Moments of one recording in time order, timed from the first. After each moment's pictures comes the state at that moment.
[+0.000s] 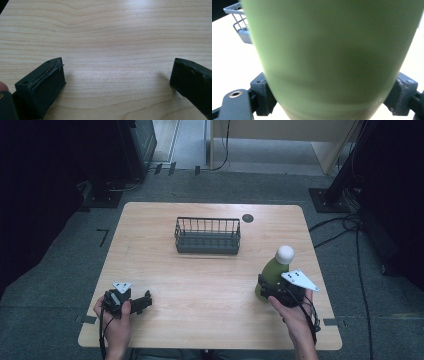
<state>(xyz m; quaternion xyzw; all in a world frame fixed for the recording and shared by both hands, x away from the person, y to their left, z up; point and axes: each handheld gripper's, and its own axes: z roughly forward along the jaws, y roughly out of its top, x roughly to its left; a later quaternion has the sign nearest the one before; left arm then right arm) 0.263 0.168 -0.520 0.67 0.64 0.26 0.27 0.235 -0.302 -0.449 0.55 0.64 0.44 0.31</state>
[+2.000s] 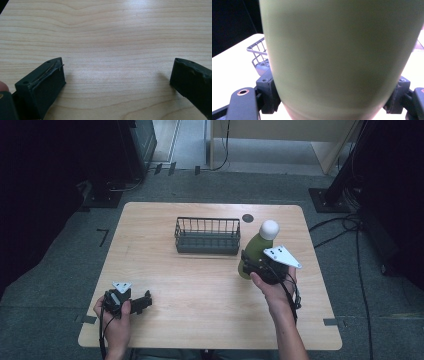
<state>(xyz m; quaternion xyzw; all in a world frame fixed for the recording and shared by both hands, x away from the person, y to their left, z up) 0.263 0.168 -0.520 0.67 0.64 0.26 0.27 0.279 -0.251 -0.396 0.52 0.63 0.48 0.33</state>
